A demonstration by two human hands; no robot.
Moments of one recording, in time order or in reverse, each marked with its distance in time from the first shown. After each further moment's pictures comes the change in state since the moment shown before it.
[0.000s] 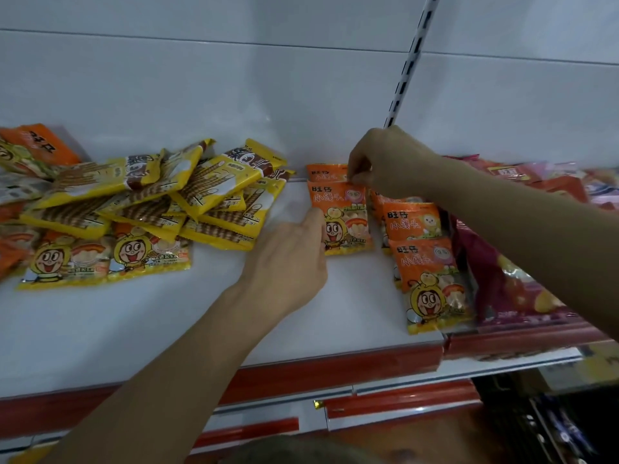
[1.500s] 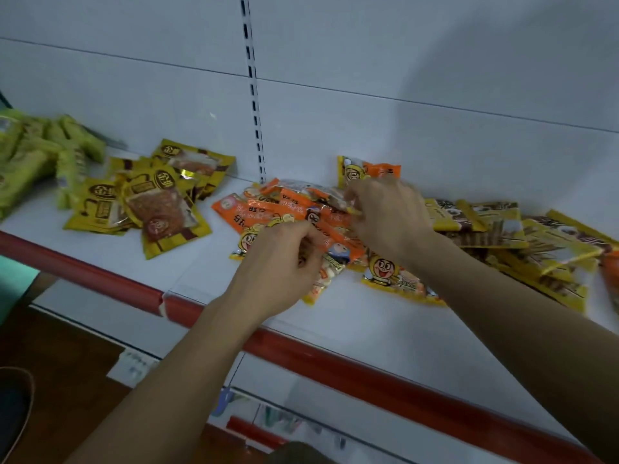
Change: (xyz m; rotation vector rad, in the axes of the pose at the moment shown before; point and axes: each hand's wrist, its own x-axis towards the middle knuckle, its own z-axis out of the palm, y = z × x) left_hand -0.187 -0.258 -0.190 -0.121 0.351 -0.316; right_hand 0.089 -0.388 0.076 0.007 0.294 -0.339
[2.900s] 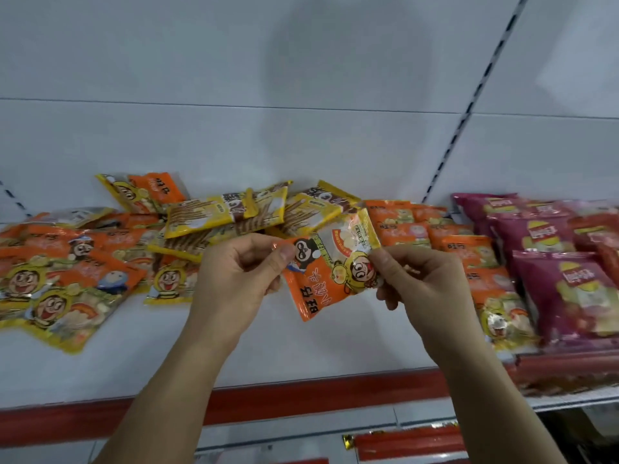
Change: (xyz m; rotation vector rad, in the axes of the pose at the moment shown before) left_hand 0.007 0.181 0.131 -0.874 -0.119 -0.152; right_hand -0.251 0.150 -0.104 1.035 0.418 0.728
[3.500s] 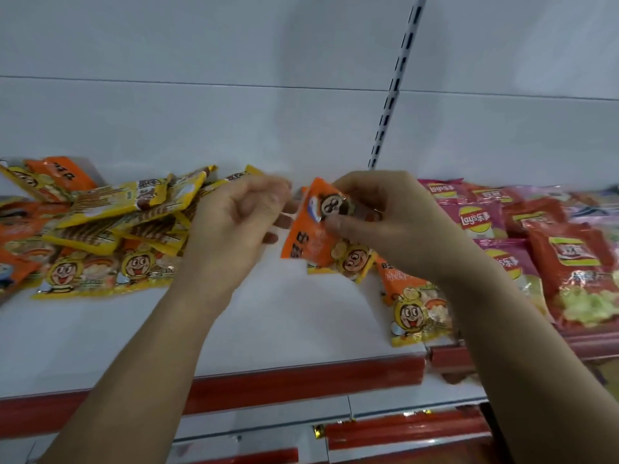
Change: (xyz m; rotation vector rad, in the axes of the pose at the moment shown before) left_hand 0.017 0.020 0.111 0.033 -0.098 0.095; right_hand 0.068 -0.025 -0.097 -0.419 -0.418 -0.207
